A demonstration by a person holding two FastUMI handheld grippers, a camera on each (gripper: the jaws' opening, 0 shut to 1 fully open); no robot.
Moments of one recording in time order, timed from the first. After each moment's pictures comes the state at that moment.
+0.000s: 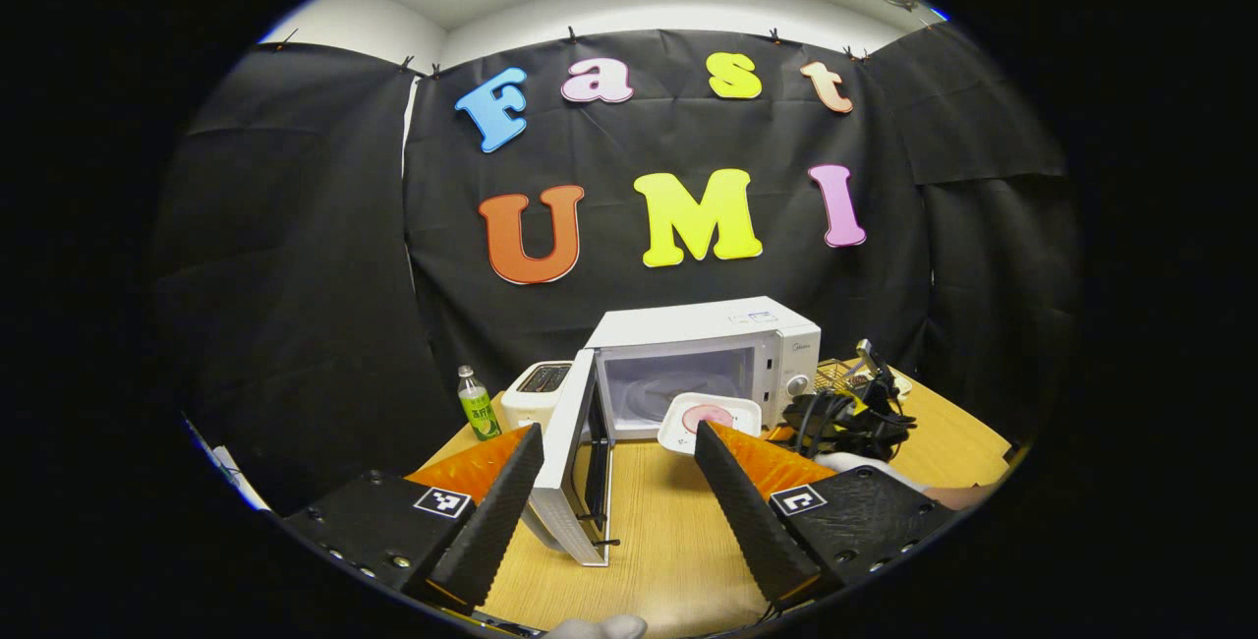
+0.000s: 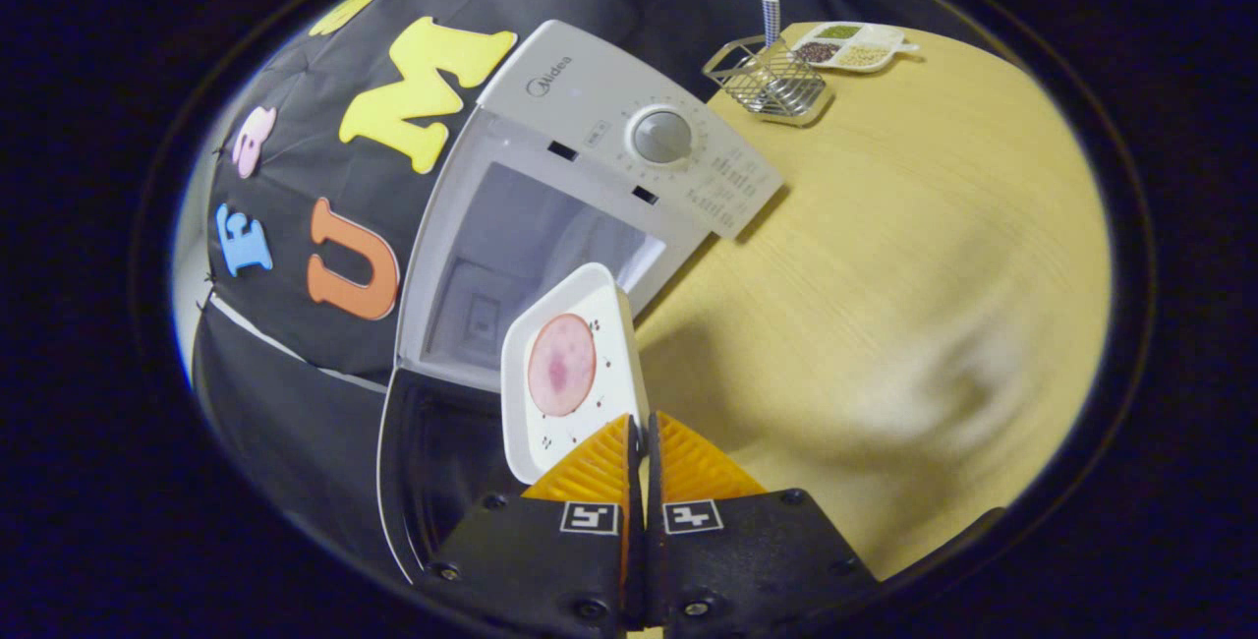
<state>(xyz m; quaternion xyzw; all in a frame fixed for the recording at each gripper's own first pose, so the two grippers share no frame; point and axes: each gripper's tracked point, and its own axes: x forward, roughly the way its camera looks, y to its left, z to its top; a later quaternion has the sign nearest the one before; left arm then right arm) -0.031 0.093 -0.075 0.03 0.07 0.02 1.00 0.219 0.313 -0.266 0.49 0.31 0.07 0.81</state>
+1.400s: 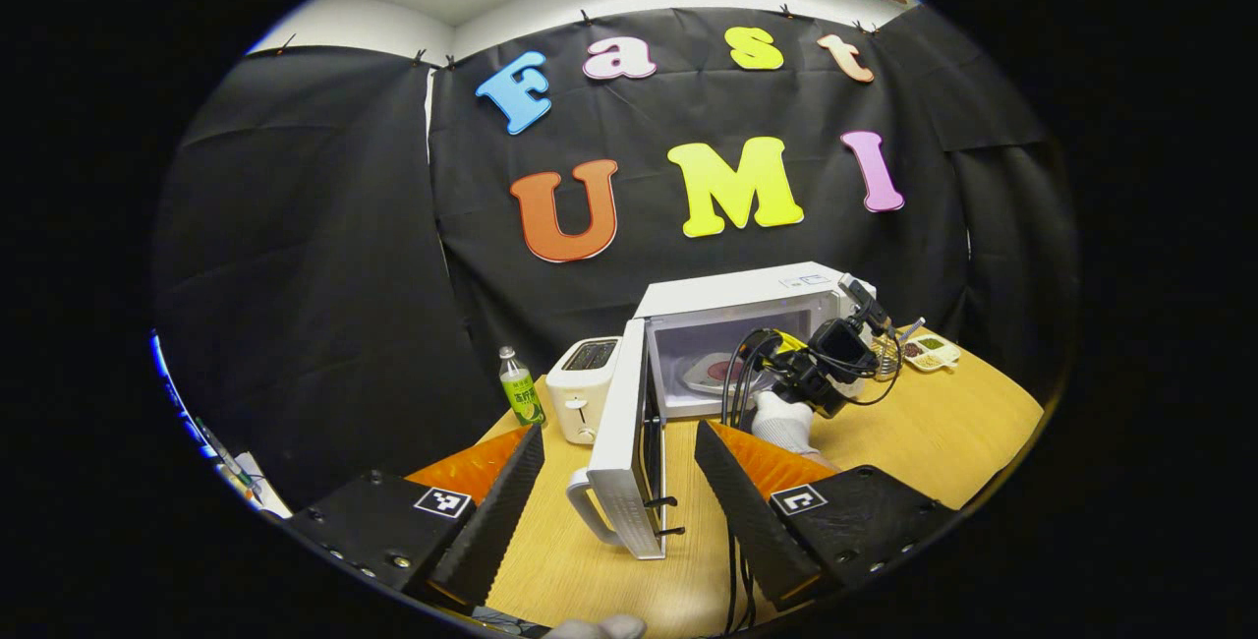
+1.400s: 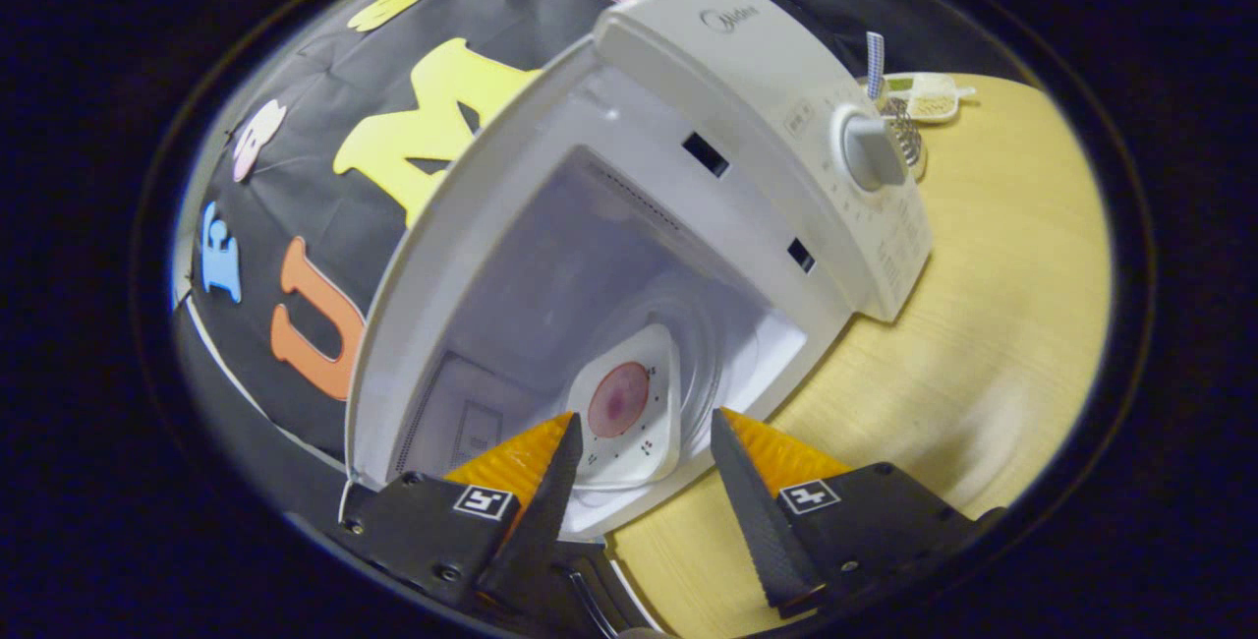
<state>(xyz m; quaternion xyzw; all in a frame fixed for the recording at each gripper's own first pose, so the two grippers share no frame) -0.025 0.140 -0.110 0.05 0.10 0.07 0.99 0.351 0.348 -0.235 0.45 0.17 -0.01 0.88</state>
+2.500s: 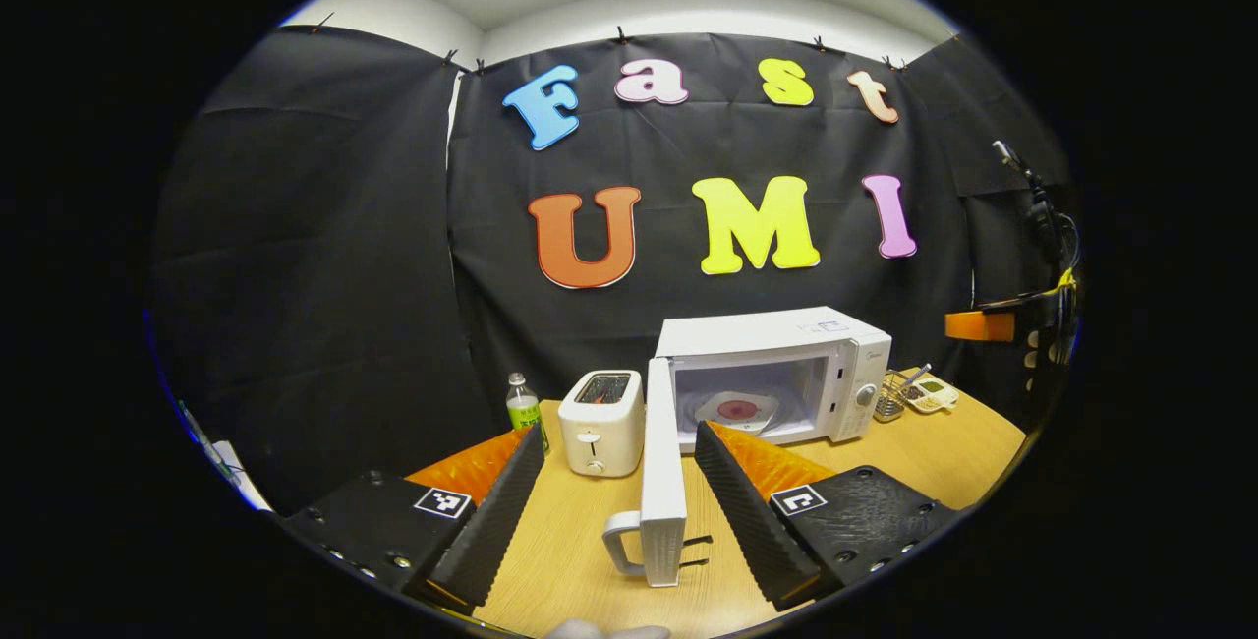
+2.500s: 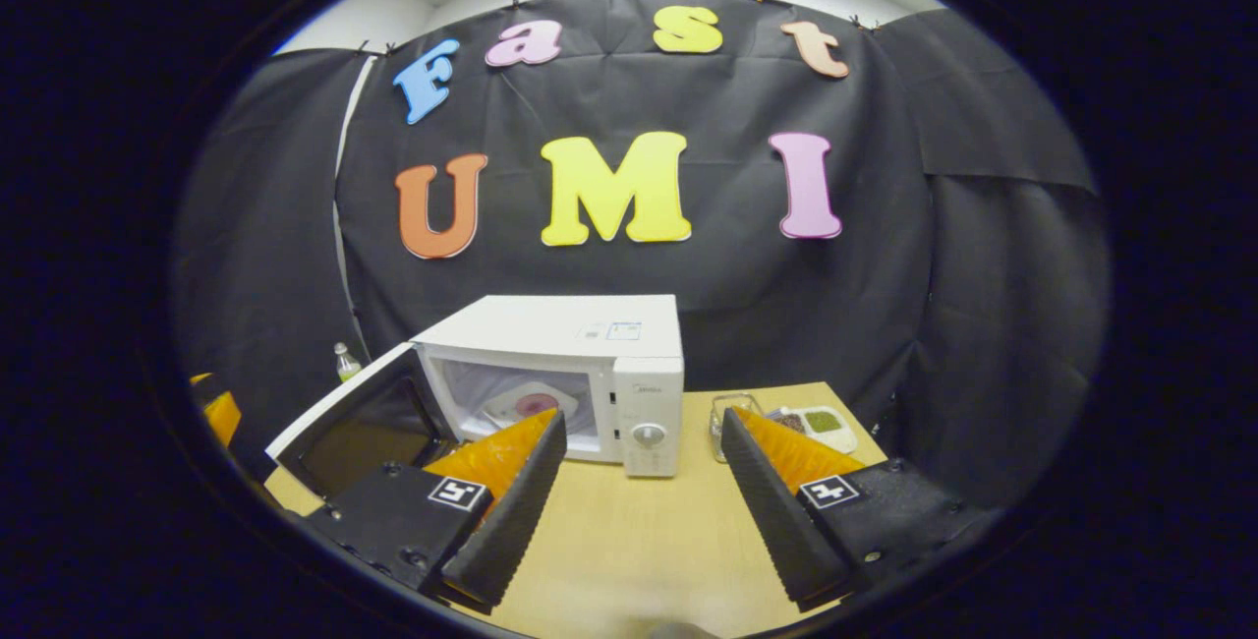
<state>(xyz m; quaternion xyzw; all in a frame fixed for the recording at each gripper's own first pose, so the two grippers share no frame) -0.003 0.181 -0.080 0.01 0.06 0.06 1.00 0.128 0.134 -0.061 0.03 0.11 0.04 0.99</state>
